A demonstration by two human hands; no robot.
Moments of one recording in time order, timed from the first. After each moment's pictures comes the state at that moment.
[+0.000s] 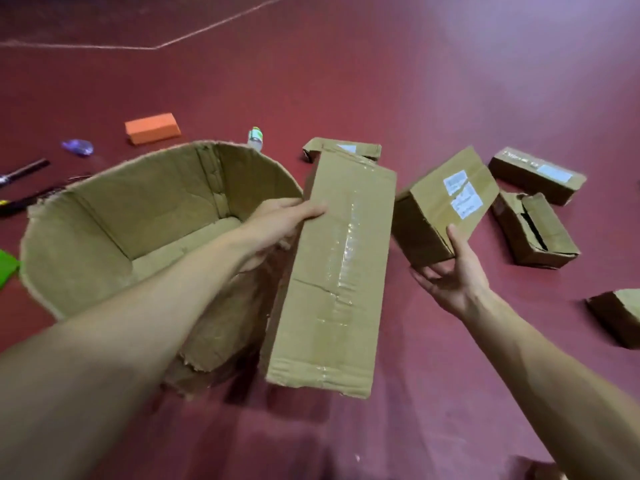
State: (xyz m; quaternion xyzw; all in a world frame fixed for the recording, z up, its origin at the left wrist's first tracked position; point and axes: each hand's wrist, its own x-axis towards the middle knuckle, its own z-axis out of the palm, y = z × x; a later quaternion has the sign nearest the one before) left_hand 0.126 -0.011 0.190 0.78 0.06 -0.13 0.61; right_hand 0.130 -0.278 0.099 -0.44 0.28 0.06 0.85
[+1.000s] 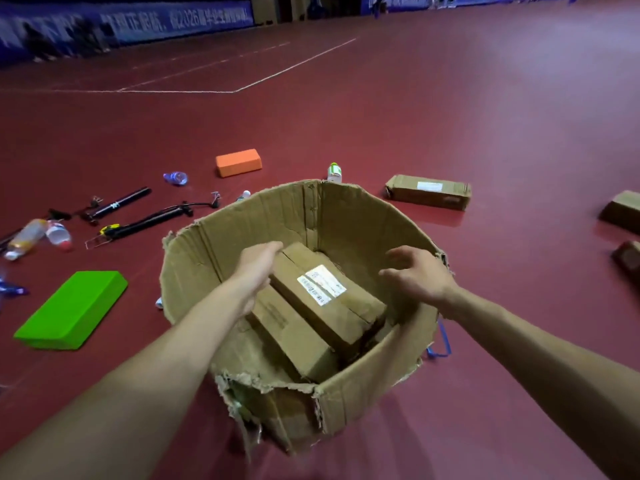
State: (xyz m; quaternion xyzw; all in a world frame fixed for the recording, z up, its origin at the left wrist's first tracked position) left_hand 0.146 0.219 0.164 0.73 0.28 0.03 0.62; right_hand 0.189 -0.020 0.142 -0.92 -0.06 0.07 0.39
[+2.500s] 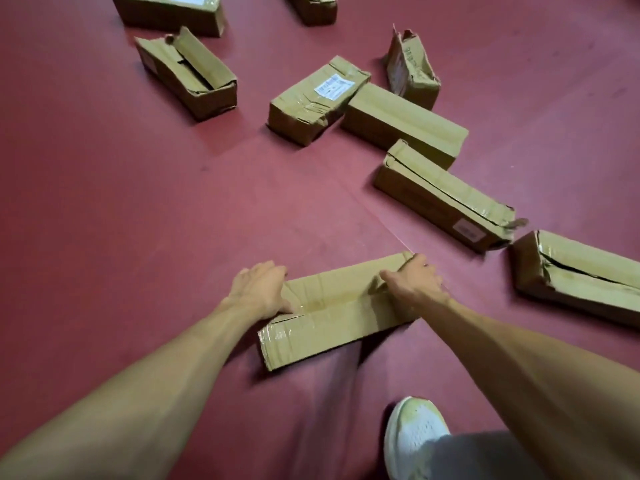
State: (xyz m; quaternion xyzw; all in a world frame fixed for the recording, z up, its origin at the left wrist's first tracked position) left_hand -0.027 -0.409 -0.079 0.85 -0.44 -0.30 -0.02; right_hand -0.201 -0.576 -0.073 -0.70 0.67 0.11 0.24
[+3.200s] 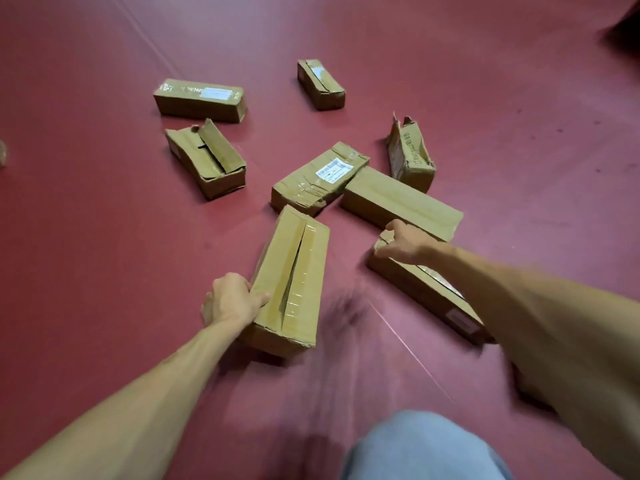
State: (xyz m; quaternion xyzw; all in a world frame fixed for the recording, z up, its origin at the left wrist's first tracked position) left_hand 0.020 -0.486 0.001 0.95 -0.09 -0.20 0.21; right_hand -0.100 -0.741 0.038 -0.86 0.42 0.12 0.25
